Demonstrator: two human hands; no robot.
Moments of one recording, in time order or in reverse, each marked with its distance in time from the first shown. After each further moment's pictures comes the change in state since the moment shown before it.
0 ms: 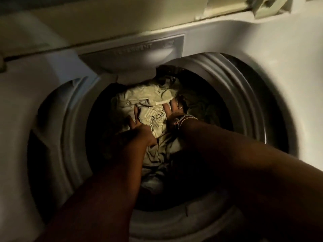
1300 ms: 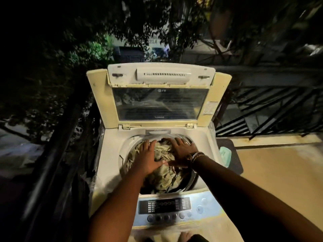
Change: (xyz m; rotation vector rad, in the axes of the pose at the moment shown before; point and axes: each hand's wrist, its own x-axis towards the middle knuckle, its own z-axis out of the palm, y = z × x) left_hand -0.359 -0.066 -0.171 -0.618 0.553 0.315; right_hand -0.362 -0.059 -0.225 -0.203 0.261 -0.118
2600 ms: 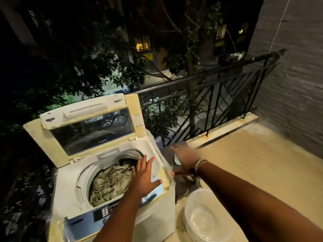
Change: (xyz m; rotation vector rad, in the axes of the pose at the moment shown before) left_hand -0.130 0.207 0.082 0.210 -0.005 0.377; right_hand -0.274 0.167 0.045 0.139 0.171 0.300
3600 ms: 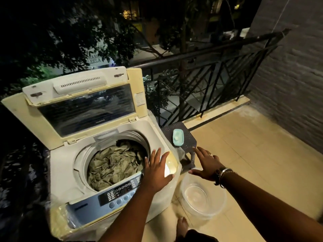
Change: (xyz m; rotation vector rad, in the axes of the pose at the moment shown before) left_hand -0.004 -0.024 0.056 0.055 -0.054 0.141; right_hand -0.040 0.015 0.082 0.117 -0.012 0.170
